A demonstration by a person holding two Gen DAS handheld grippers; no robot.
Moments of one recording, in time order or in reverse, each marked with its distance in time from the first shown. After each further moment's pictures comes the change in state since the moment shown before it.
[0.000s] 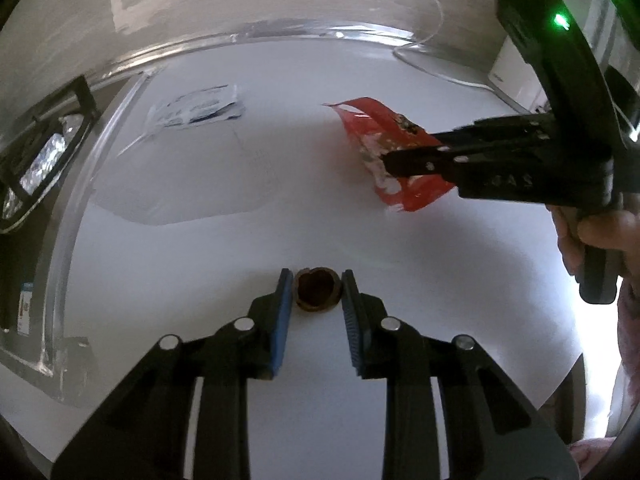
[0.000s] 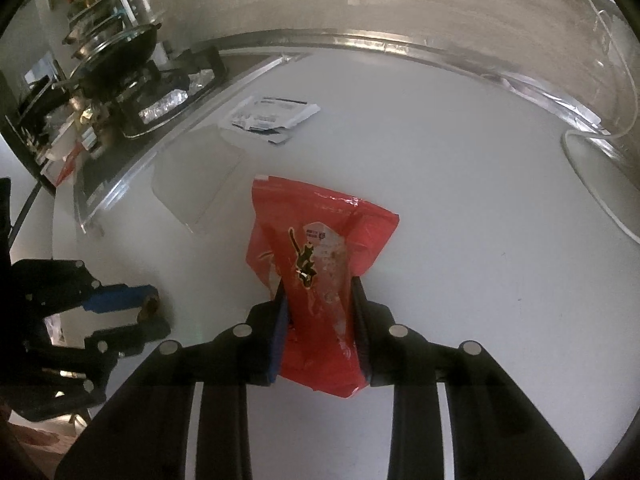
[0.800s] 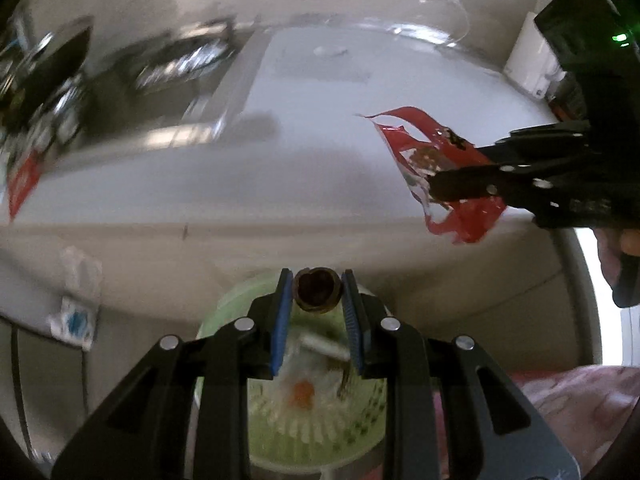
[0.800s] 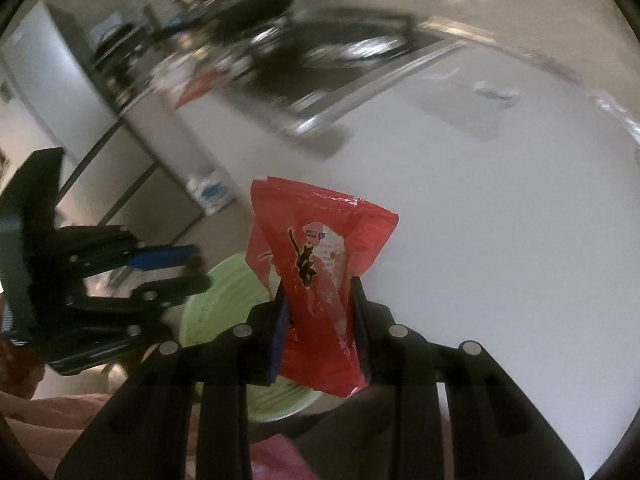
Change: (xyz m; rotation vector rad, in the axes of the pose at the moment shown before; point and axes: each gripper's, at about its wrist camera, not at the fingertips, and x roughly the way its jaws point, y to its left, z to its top) left arm -0.148 0.052 -0.198 -0.150 0.020 0.125; right arm -0.053 0.226 -0.100 -0.158 0.080 0.214
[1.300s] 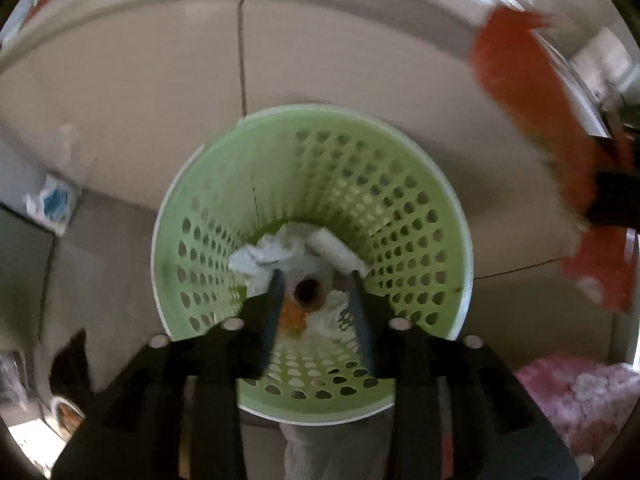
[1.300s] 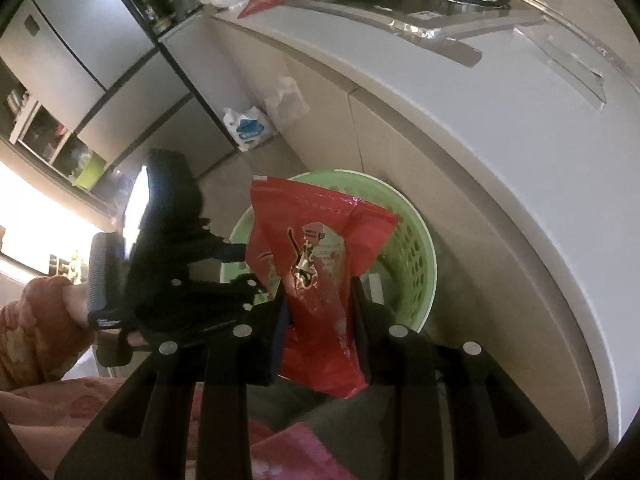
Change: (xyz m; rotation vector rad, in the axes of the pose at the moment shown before) left arm 0.085 0.044 -0.115 -0.277 0.200 -0.018; right arm 0.052 0.079 -0.049 -0.125 0.163 0.050
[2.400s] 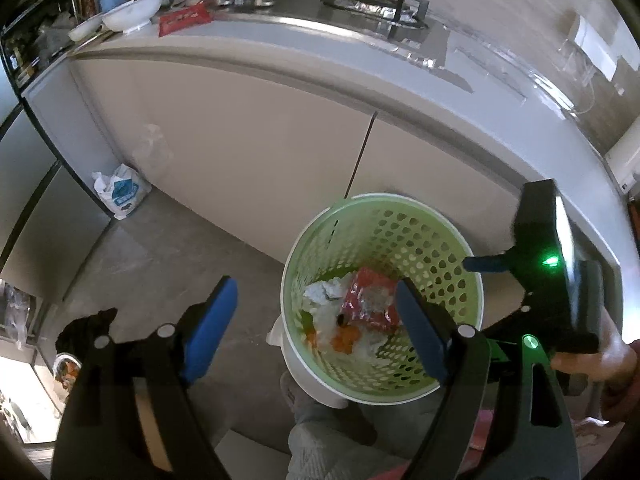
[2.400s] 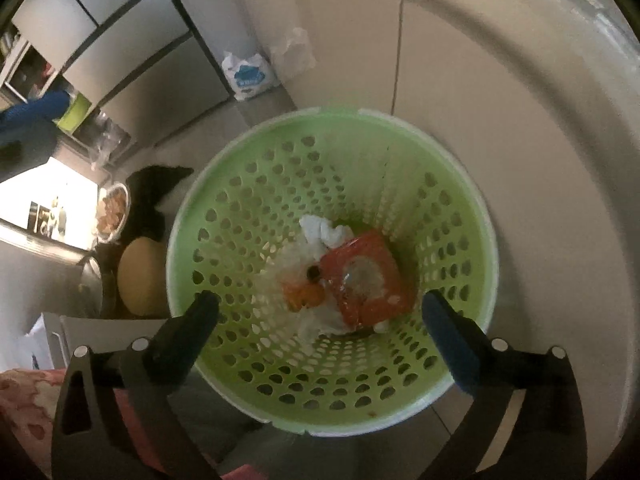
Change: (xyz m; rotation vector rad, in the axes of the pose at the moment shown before) left arm -0.119 0.039 -0.013 -0.198 -0.231 0.168; right arm 0.101 0.016 -0.002 -0.122 0.128 -0.051
